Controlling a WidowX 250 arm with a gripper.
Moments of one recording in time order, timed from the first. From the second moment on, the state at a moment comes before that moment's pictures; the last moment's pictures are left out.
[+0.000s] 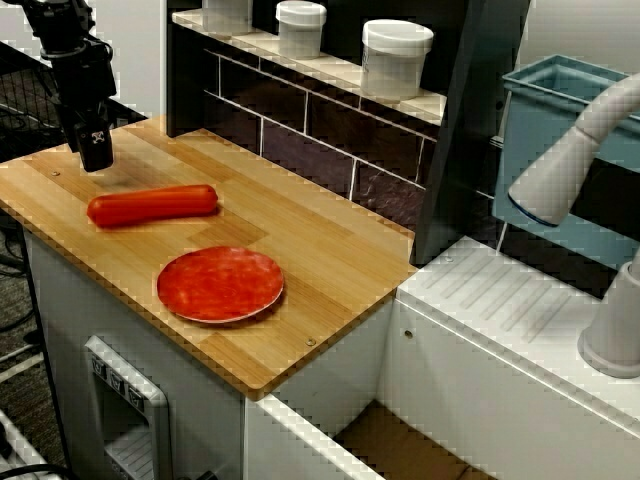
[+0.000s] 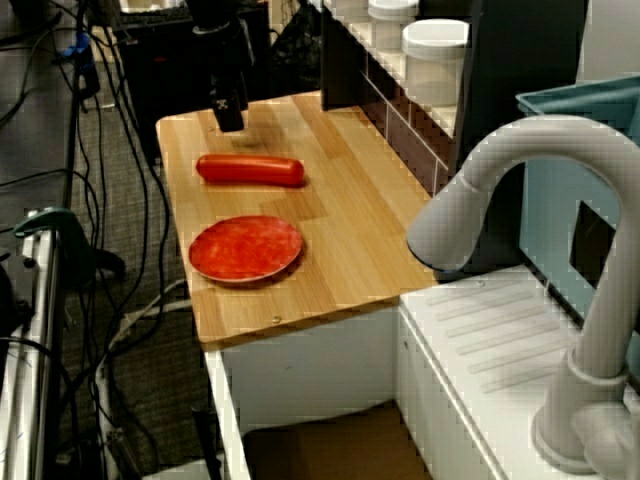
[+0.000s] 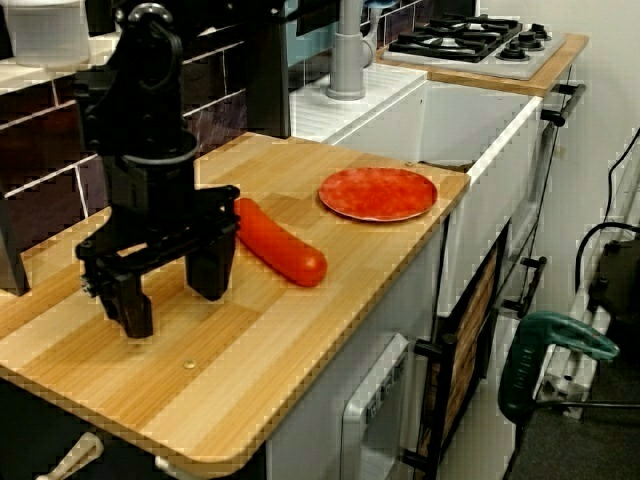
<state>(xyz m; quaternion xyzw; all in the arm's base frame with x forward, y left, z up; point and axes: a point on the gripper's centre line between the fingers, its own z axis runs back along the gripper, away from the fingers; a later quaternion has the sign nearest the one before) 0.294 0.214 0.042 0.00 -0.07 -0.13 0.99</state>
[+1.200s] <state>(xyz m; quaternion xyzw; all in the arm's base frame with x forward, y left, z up) 0.257 0.140 0.077 -0.05 -0.06 -0.21 0.97</state>
